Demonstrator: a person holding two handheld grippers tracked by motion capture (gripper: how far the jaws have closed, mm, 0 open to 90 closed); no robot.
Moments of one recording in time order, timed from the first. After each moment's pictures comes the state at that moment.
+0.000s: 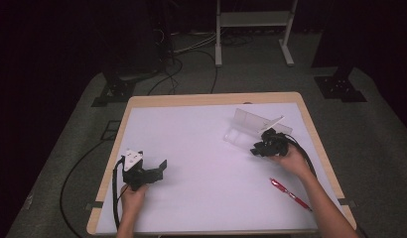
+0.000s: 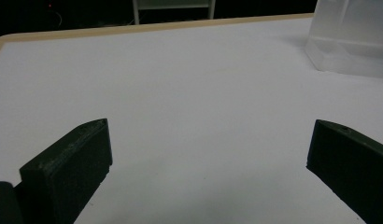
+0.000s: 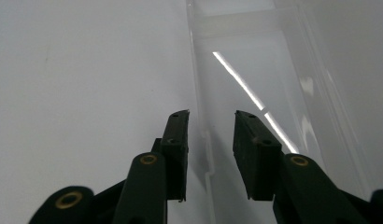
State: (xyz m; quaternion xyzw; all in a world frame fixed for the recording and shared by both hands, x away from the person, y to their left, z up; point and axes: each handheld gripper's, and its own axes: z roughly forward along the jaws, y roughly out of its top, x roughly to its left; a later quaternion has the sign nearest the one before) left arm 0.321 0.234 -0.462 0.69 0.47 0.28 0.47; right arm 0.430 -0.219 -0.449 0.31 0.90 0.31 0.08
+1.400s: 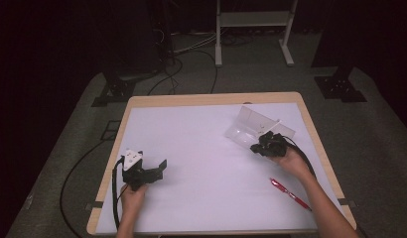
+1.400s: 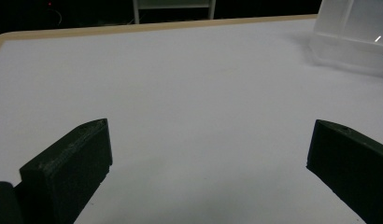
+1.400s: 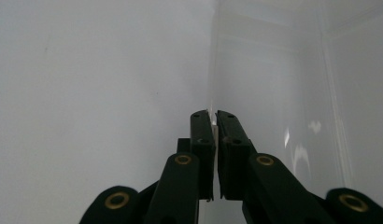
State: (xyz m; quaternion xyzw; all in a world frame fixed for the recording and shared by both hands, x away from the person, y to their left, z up) left arm 0.322 0.235 -0.462 0.69 0.47 0.28 0.47; right arm 0.418 -0.210 -0.443 0.27 0.90 0.30 0.13
